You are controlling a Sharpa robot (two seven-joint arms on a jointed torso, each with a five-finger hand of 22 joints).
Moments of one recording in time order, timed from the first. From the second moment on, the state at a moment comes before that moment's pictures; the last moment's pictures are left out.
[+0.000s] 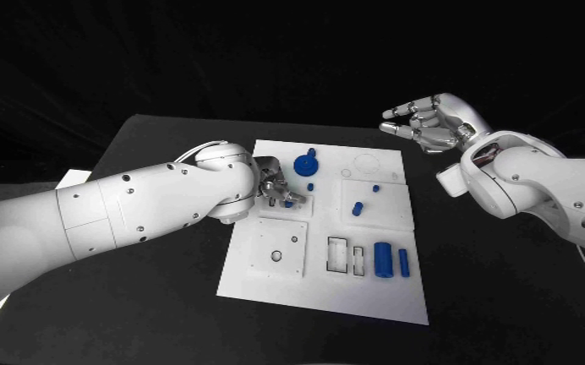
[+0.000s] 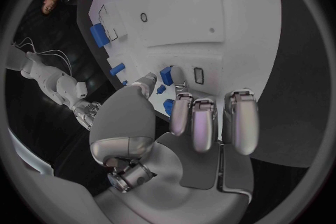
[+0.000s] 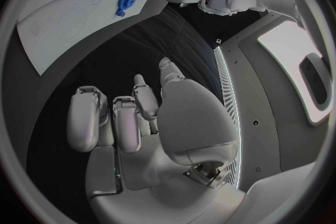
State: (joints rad) left arm 1.28 -0.62 -0.05 1.46 -1.17 0.05 -0.65; left_hand 0.92 -0.14 0.26 0.27 0.10 0.98 0.00 0.70 0.68 1.45 -0.06 1.41 1.31 1.46 -0.11 1.57 1.31 0.04 1.47 0.00 1.50 1.31; right arm 1.25 -0.98 0.02 1.54 -0.79 -0.45 0.17; right_hand 1.34 -0.02 -0.02 0.19 0.24 0.97 0.15 0.08 0.08 1.34 0.06 1.22 1.28 1.47 -0.02 1.49 1.31 0.07 1.42 0.08 1.36 1.17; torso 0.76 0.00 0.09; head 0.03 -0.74
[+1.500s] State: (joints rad) left arm 1.38 -0.60 0.02 1.24 -1.06 0.21 -0.65; left_hand 1.01 -0.07 -0.03 0.29 0.09 0.87 0.07 0.56 0.58 1.34 0.00 1.30 1.23 1.47 -0.07 1.57 1.31 0.04 1.47 0.03 1.47 1.31; right arm 1.25 -0.97 0.02 1.52 -0.78 -0.45 0.17; right_hand 1.34 -0.02 -0.02 0.20 0.25 0.97 0.15 0.08 0.08 1.34 0.06 1.22 1.28 1.47 -0.02 1.49 1.31 0.07 1.42 0.08 1.36 1.16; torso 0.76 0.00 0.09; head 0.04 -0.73
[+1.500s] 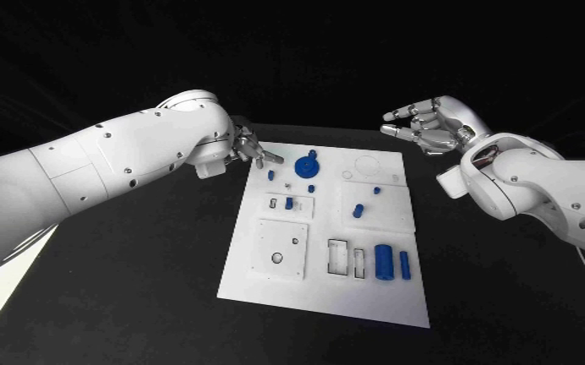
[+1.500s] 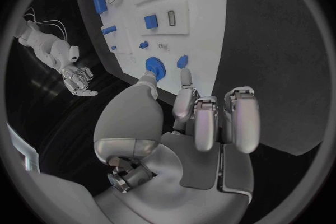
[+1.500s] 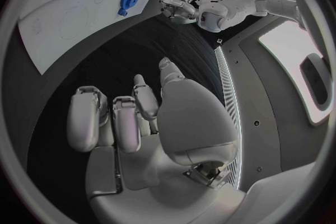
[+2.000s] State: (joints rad) left arm 1.39 -0.50 0.00 1.08 -1.11 0.29 -0.64; left_hand 1.06 -0.05 -0.06 0.29 0.08 0.90 0.07 0.56 0.55 1.34 0.00 1.30 1.23 1.47 -0.07 1.57 1.31 0.04 1.46 0.04 1.47 1.31; right arm 1.25 -0.96 0.02 1.51 -0.78 -0.45 0.17; right_hand 1.34 -0.02 -0.02 0.20 0.25 0.97 0.15 0.08 0.08 1.34 0.06 1.22 1.28 1.47 -0.02 1.49 1.31 0.07 1.42 0.08 1.36 1.16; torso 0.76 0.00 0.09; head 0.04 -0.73
